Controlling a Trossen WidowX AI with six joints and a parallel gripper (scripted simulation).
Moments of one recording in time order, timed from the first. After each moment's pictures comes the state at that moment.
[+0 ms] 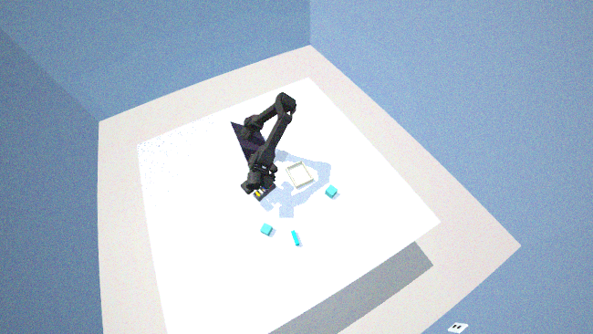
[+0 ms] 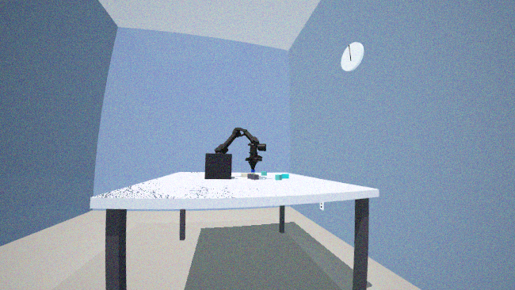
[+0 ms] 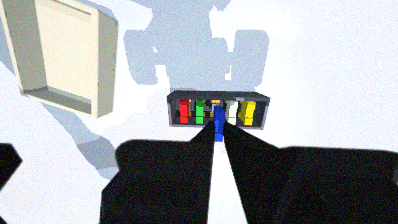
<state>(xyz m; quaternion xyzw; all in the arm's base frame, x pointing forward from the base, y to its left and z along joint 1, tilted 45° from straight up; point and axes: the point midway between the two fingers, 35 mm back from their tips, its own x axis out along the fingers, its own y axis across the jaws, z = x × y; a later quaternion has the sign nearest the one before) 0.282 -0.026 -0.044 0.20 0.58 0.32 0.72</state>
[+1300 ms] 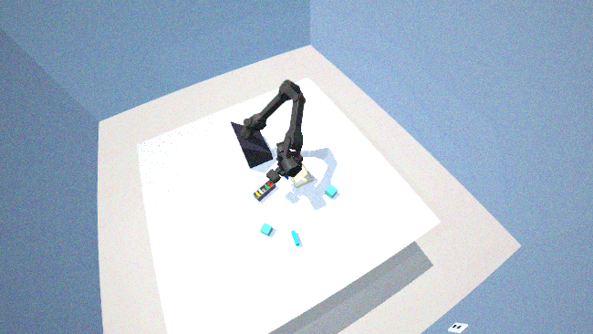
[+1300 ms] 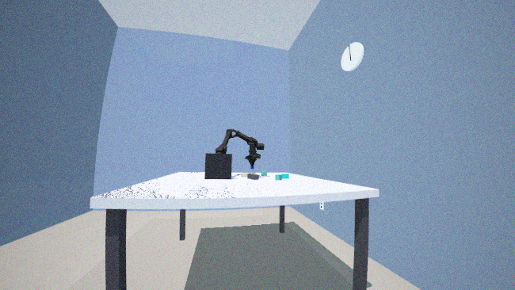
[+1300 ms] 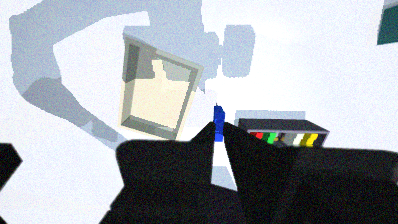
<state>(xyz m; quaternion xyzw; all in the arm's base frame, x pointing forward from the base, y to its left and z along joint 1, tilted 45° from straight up) 0.306 0.046 0.060 0.19 0.59 0.31 0.72</state>
